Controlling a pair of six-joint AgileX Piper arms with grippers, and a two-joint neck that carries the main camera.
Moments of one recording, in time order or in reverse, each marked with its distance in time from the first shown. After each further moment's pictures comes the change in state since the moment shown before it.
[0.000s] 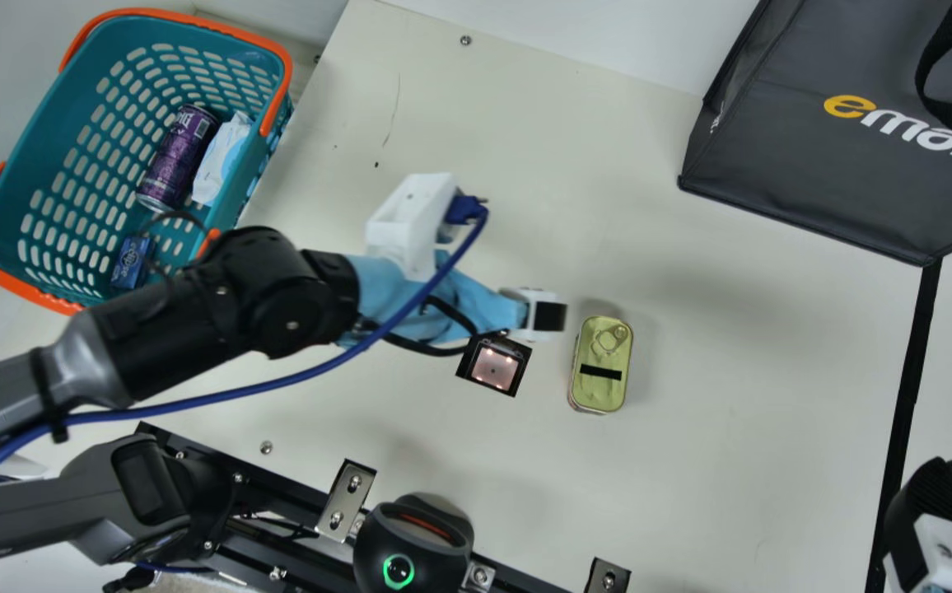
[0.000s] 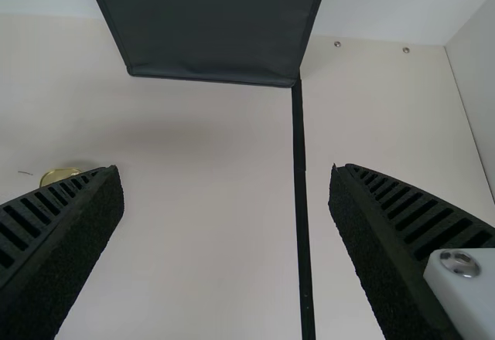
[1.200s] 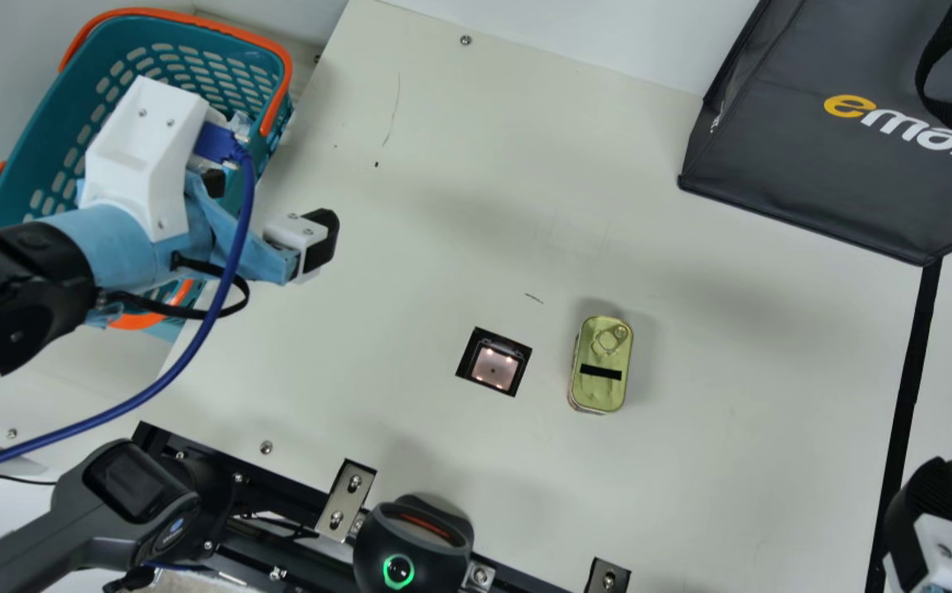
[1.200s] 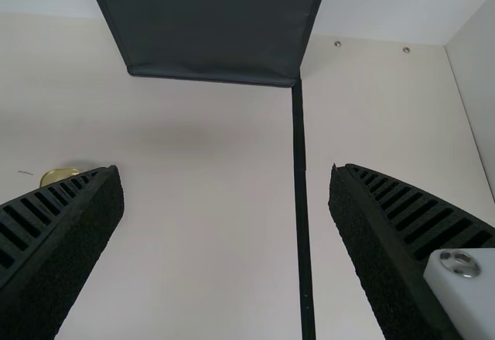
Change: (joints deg) left arm 19.9 -20.9 -1.8 25.9 19.7 15.5; right arm 0.0 0.0 0.0 0.0 0.0 0.0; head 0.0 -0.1
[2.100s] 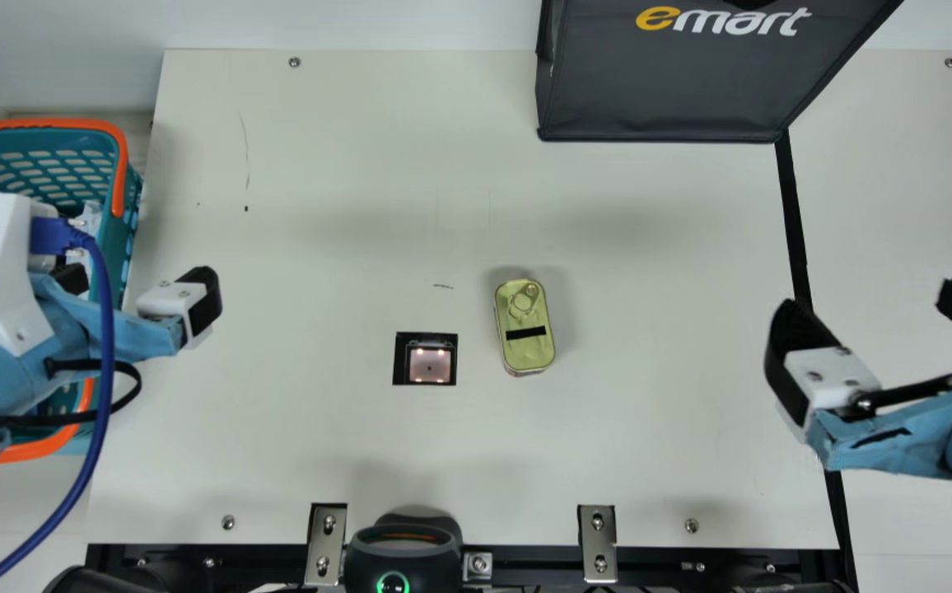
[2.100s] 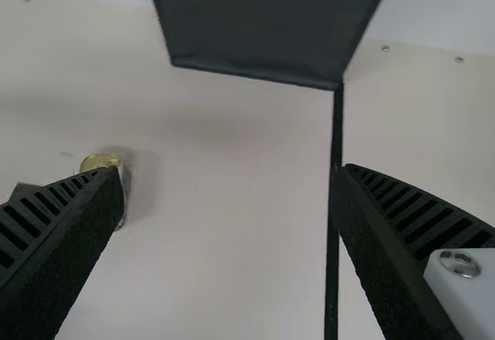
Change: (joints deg) left arm 0.0 0.0 0.0 0.0 0.1 0.0; right arm 5.2 2.7 -1.0 3.2 0.2 -1.5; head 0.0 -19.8
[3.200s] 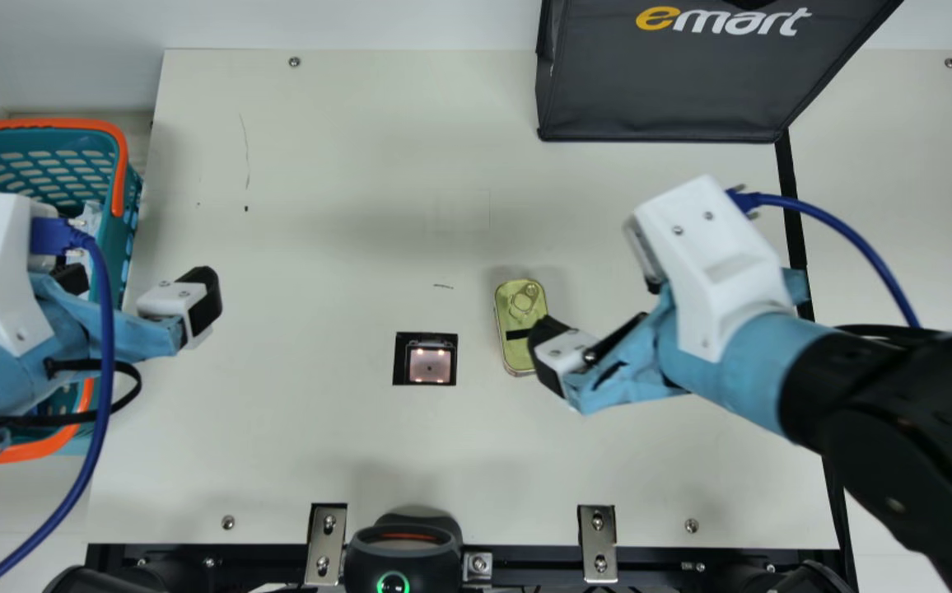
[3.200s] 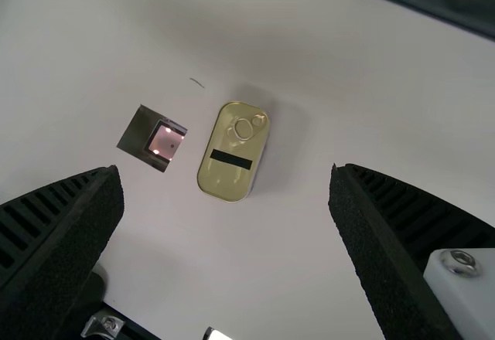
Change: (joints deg) left arm 0.0 0.0 0.0 0.0 0.0 0.0; right arm 27.3 19.4 3.4 1.0 -8.3 11.7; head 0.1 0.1
